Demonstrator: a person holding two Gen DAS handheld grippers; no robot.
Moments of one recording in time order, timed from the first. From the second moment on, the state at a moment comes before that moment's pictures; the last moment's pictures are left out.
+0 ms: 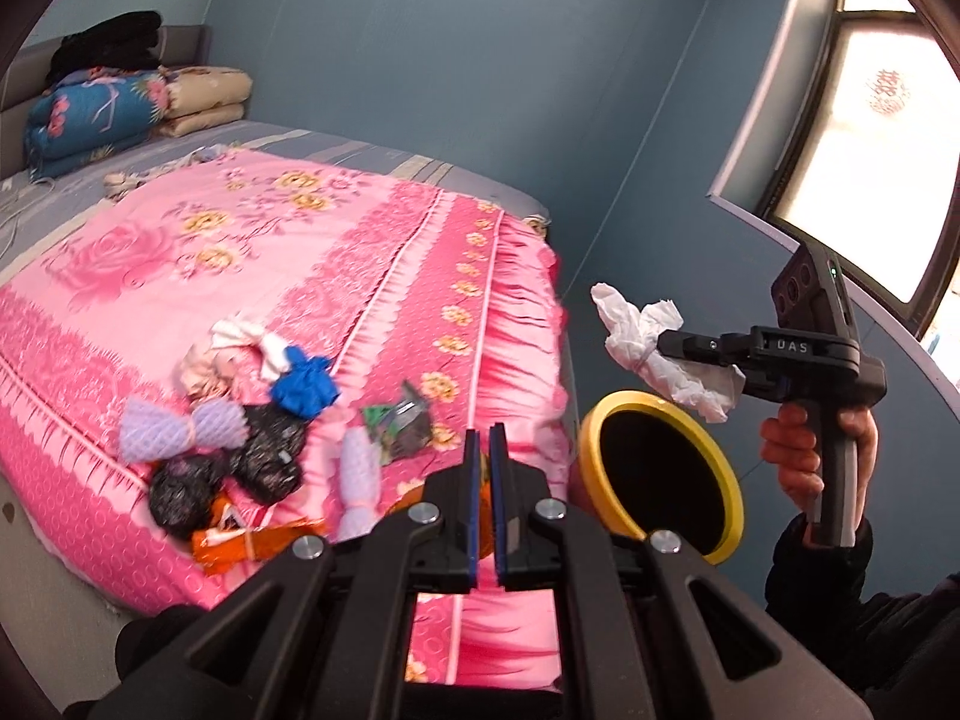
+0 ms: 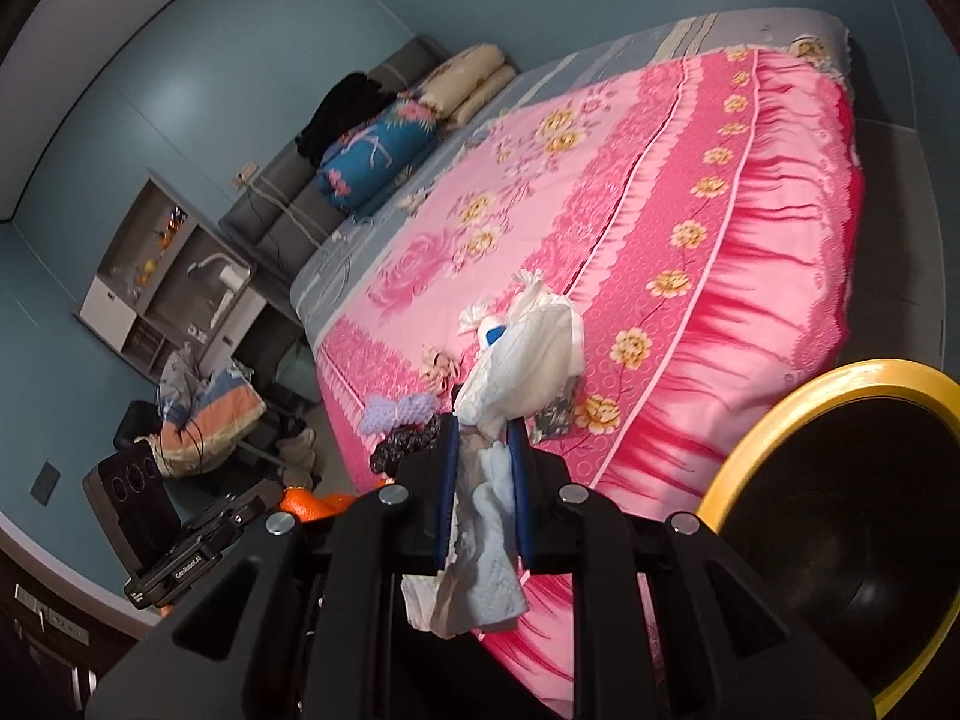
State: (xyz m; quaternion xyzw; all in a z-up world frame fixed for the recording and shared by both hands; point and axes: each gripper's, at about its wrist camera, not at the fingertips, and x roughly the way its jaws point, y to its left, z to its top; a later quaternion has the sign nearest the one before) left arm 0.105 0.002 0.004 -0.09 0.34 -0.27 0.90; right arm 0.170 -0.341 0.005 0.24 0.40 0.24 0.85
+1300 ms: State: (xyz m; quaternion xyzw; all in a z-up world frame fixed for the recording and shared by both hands) left arm 0.129 -0.245 -0.005 0.00 0.38 -0.44 0.81; right arm 0.110 -0.503 -0.007 0.34 0.31 0.05 0.89
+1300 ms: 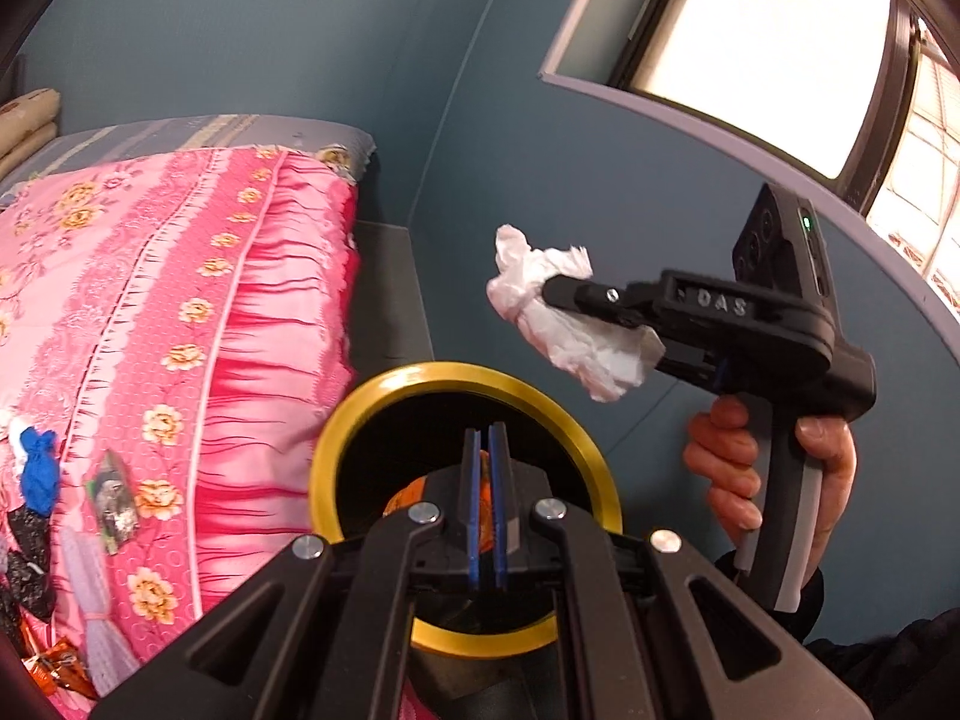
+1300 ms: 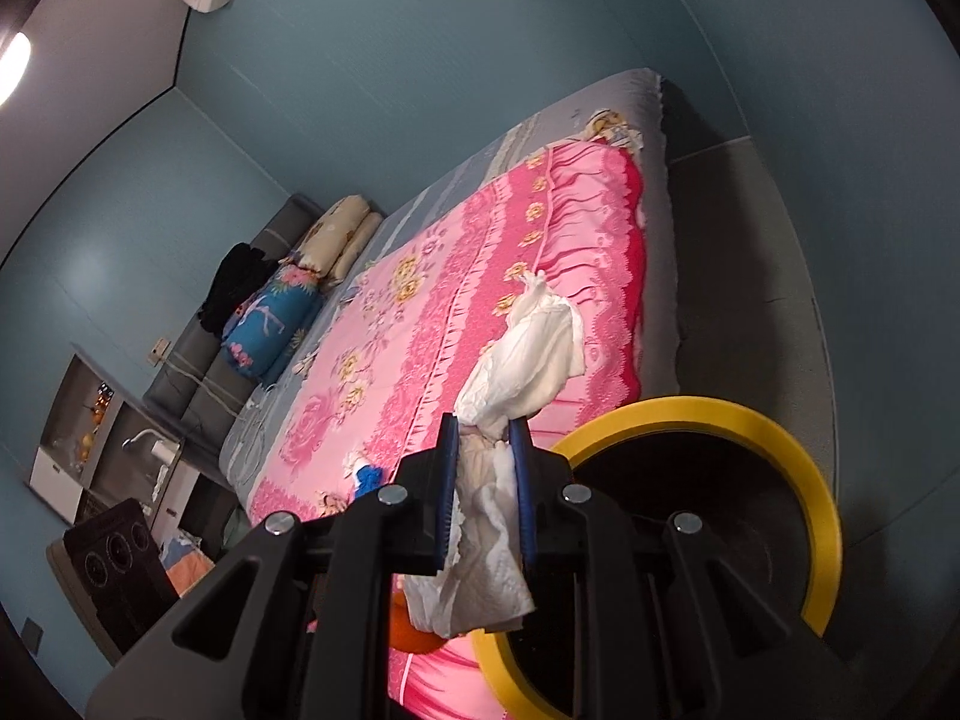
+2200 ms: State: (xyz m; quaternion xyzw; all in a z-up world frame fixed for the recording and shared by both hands) left arm 0.132 -0.143 0.009 -0.02 0.33 -0.34 0.88; right arm 0.105 -0.482 0.008 0.29 0.28 0.06 0.91
